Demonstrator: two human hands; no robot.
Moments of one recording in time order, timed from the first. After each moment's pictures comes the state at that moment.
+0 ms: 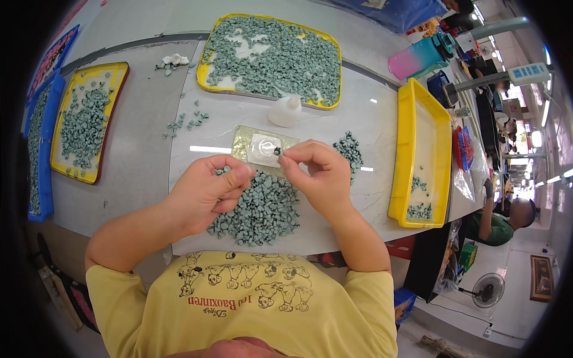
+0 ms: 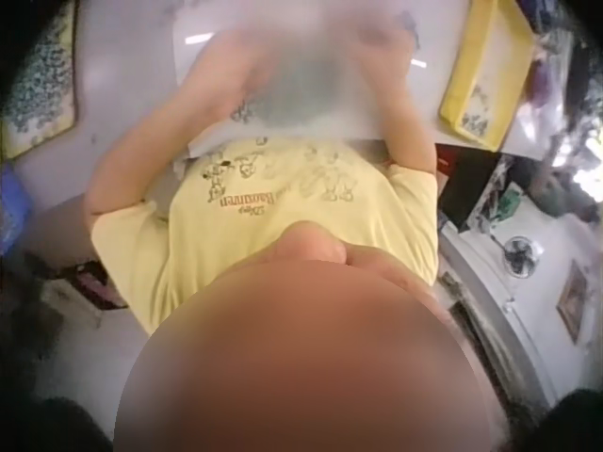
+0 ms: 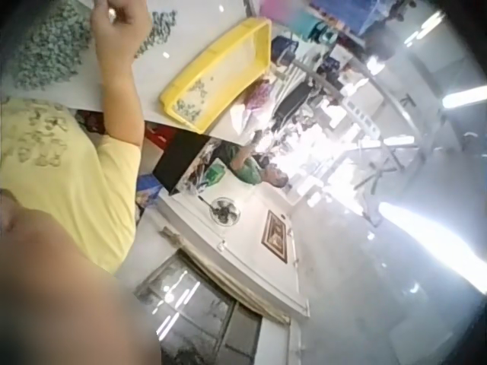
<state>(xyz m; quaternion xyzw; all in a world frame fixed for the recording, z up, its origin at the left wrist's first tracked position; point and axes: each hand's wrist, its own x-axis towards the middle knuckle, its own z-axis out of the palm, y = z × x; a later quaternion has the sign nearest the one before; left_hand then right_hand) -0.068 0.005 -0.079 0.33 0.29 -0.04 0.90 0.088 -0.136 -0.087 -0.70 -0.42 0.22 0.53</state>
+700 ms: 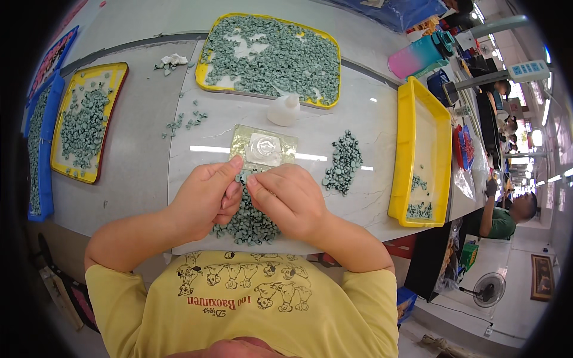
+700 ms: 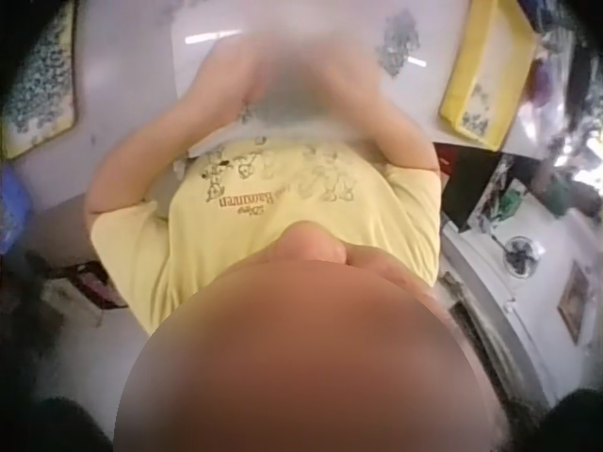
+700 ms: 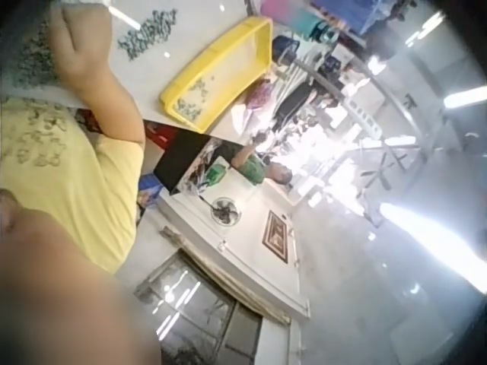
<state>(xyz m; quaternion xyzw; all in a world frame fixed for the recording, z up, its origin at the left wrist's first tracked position) -0.067 -0.008 -0.069 0.33 0.32 -0.08 0.88 0.063 -0.133 -0.076 -0.58 -0.72 -0.08 0.36</state>
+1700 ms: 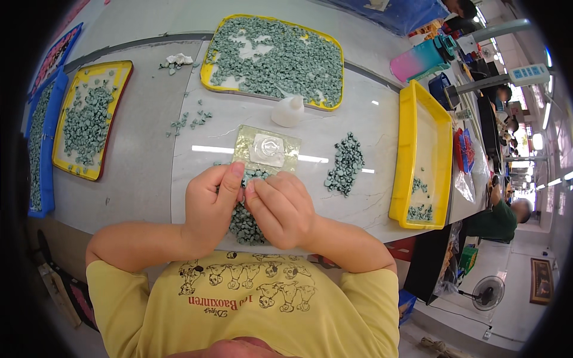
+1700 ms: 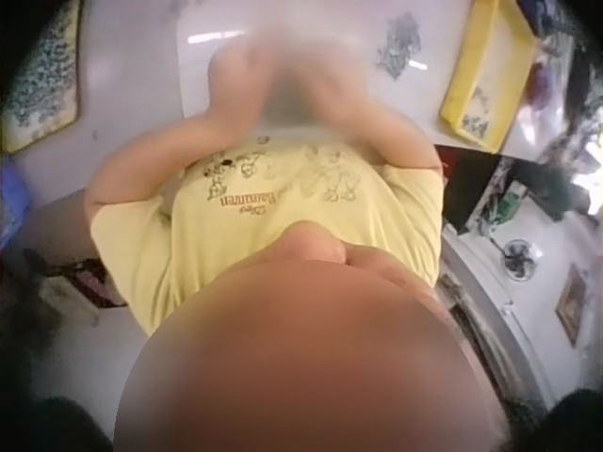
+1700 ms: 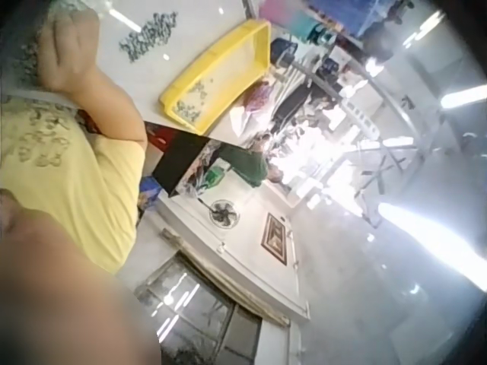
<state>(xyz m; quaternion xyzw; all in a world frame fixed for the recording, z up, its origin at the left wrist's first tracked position) -0.076 -0.033 -0.083 0.62 0.30 0.24 0.68 0.039 -0.124 -0.078 -0.56 -0.73 -0.19 0.34</state>
